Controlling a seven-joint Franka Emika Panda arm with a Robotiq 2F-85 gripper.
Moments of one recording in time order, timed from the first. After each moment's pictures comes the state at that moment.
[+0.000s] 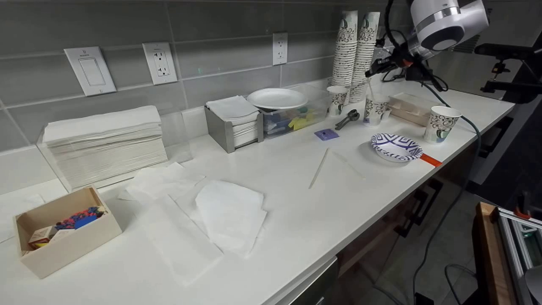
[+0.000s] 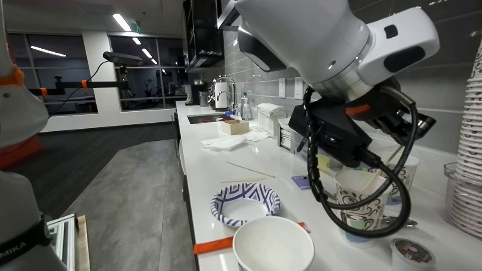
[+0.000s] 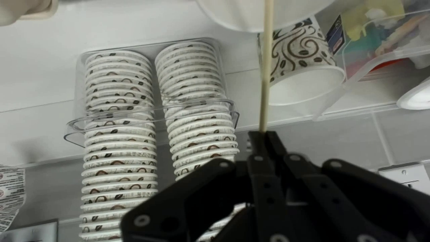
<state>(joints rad) -0.55 0.17 -0.10 -2.06 1.56 2.86 -1.58</state>
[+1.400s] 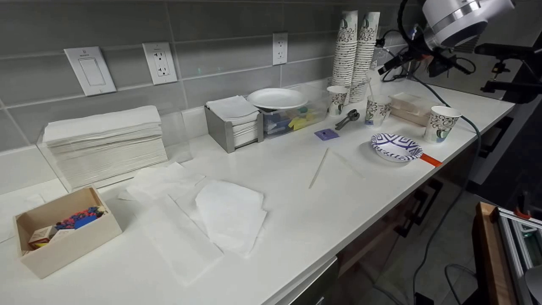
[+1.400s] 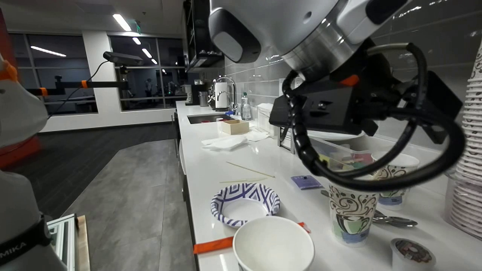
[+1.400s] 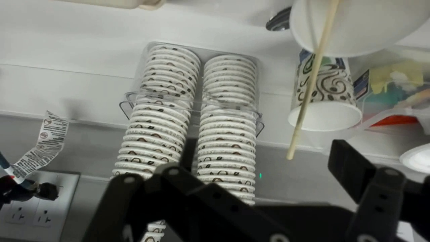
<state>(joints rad) -0.53 0.04 -0.13 -2.20 1.28 2.99 -1.59</state>
